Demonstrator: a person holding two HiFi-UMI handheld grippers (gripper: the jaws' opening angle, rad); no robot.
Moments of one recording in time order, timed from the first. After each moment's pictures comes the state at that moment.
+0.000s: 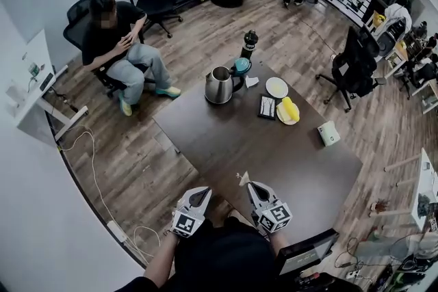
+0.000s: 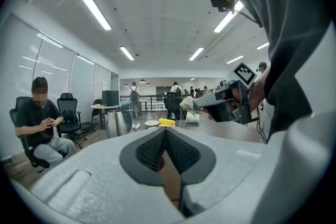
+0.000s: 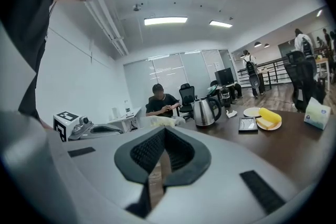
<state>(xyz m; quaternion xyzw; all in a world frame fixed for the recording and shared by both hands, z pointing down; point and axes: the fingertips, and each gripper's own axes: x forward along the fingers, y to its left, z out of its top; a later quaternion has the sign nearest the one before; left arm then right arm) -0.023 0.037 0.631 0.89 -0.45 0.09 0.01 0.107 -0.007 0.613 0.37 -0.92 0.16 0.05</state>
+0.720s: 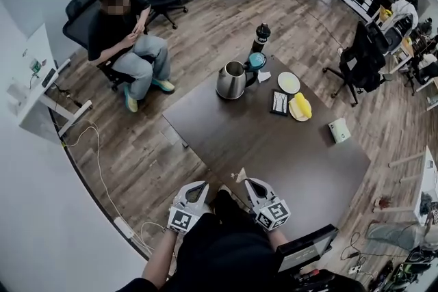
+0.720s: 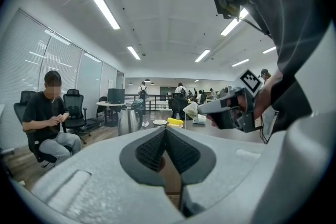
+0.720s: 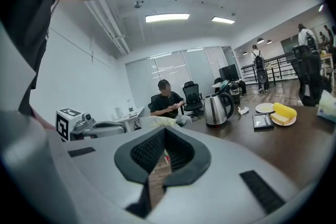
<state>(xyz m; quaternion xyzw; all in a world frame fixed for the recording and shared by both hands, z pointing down) -0.096 0.024 0.628 0.88 -0.46 0.09 0.02 0.033 -0.013 0.619 0.35 -0.92 0.17 0.05</state>
